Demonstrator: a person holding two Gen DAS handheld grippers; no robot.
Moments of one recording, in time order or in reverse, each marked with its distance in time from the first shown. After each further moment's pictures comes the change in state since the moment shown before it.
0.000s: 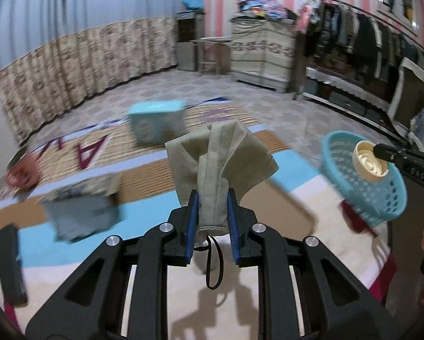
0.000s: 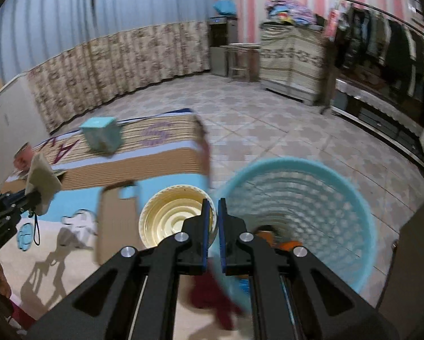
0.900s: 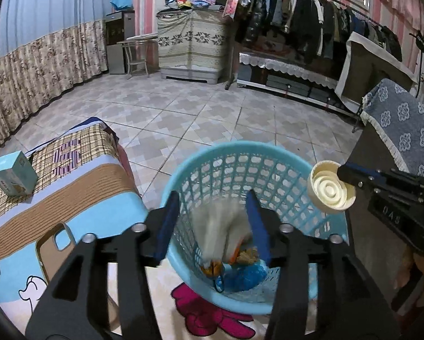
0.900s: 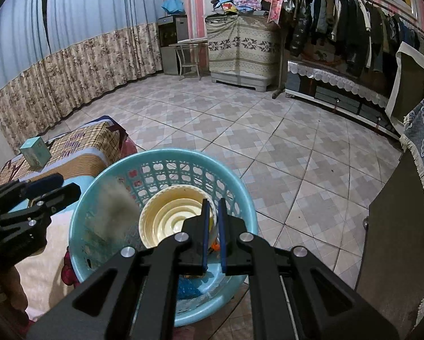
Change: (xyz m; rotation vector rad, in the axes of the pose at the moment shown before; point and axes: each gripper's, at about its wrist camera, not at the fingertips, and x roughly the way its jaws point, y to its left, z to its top) left arm 0.073 -0.196 0.046 0.130 0.036 -0.229; right arm 0.010 -0.143 -0.010 0.116 0.011 -0.126
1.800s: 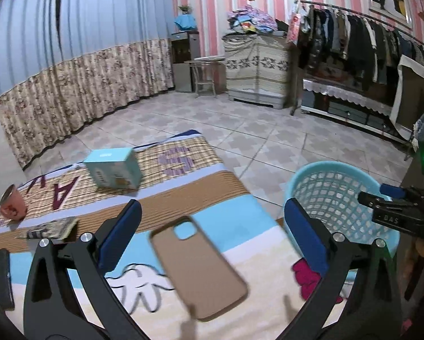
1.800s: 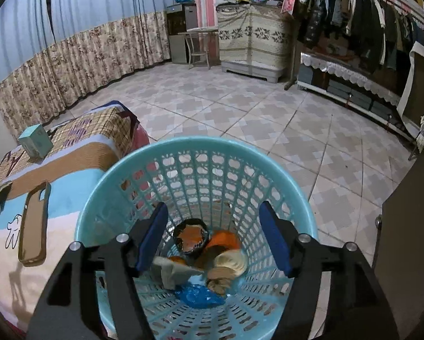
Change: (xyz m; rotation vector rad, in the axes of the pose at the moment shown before) left arm -0.080 0.092 -0.021 -0.092 -0.125 0.315; right arm 0.036 0.049 -0.007 -0.014 0.061 0.017
